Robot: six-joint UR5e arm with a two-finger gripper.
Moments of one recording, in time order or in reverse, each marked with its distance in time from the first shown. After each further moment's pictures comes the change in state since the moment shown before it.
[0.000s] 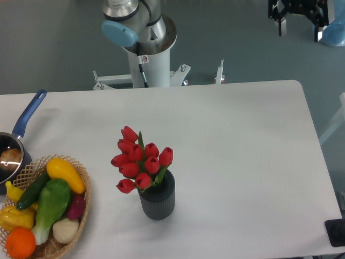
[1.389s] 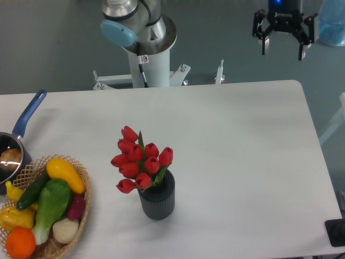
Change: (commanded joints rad) arm -0.031 0.005 -0.090 0.023 -0.170 -0.181
